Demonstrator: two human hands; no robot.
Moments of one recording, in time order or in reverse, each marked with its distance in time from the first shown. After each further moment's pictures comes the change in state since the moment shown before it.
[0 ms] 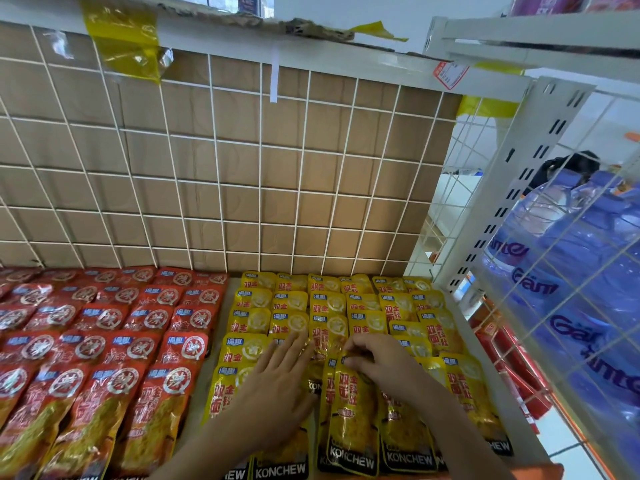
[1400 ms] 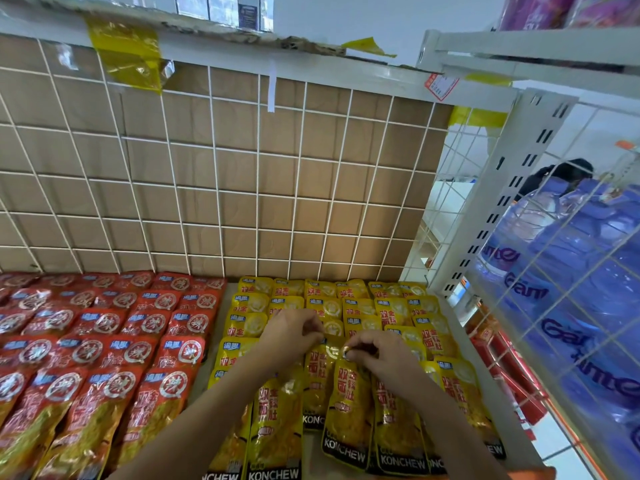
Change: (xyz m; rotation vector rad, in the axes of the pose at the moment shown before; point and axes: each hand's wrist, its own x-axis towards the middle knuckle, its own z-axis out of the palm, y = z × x) left_hand 0.078 -0.009 -0.031 -0.551 0.208 -0.089; right_hand 0.001 0.008 -0.006 0.077 0.135 0.000
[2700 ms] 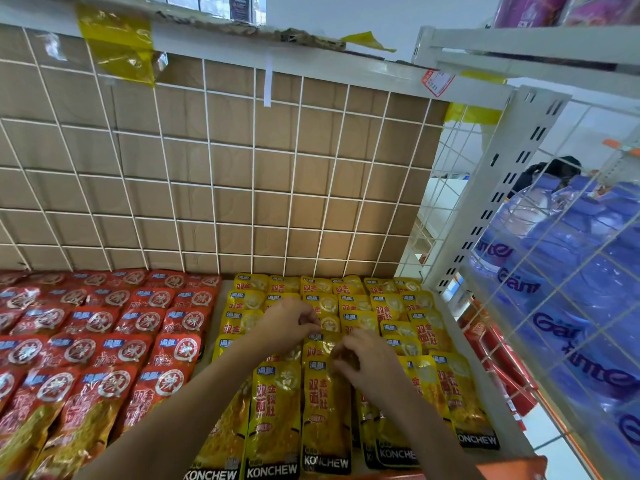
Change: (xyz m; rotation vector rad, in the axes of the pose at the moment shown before) left_hand 0.015 -0.006 -0.005 0.030 -0.088 0.044; right_hand -0.012 -0.024 0.019 -0.352 0.052 -0.021
